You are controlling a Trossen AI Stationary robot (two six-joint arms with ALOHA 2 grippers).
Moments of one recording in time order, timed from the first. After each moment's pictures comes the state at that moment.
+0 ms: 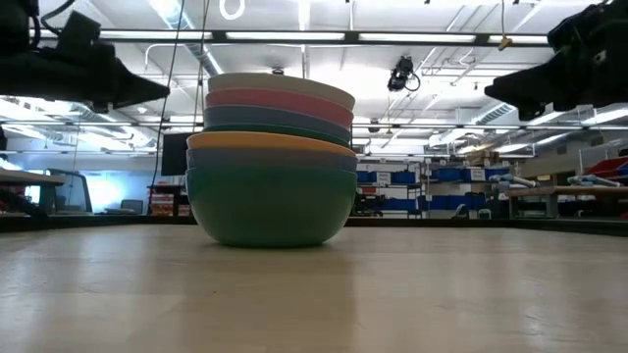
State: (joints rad) left arm -0.10 0.00 0.01 0.17 -0.72 0.21; right arm -0.21 0.01 0.07 -0.03 -0.11 -0.03
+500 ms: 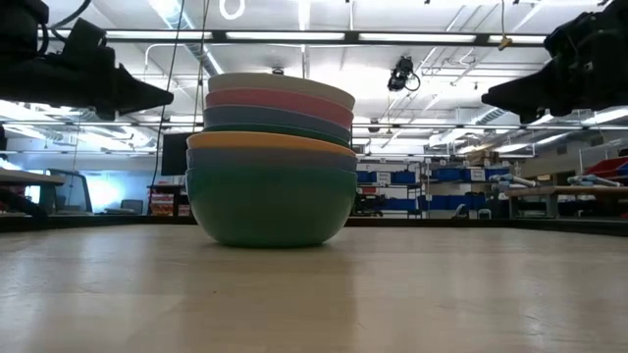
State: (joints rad) left arm 0.04 0.00 0.01 0.10 -0.57 0.14; right arm -0.27 0.01 0.07 -0.05 -0.11 -0.06
